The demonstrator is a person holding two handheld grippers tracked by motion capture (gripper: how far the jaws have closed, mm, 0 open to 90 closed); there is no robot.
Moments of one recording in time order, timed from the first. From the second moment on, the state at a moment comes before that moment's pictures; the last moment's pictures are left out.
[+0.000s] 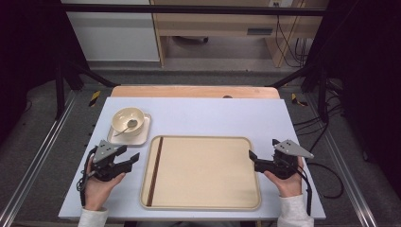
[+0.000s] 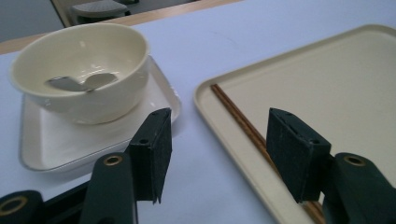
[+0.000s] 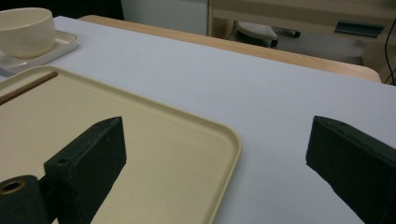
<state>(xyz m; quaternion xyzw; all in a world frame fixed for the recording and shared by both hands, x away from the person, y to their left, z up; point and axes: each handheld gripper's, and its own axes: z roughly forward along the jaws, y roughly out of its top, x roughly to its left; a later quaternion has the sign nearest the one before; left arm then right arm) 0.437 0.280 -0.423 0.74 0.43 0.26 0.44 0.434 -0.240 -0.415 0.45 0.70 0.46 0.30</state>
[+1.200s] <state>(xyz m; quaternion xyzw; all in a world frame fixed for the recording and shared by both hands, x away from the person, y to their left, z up) 0.479 0.325 -0.428 0.72 0.47 0.29 0.42 0.435 -0.232 -0.419 0.44 0.72 0.44 0.31</state>
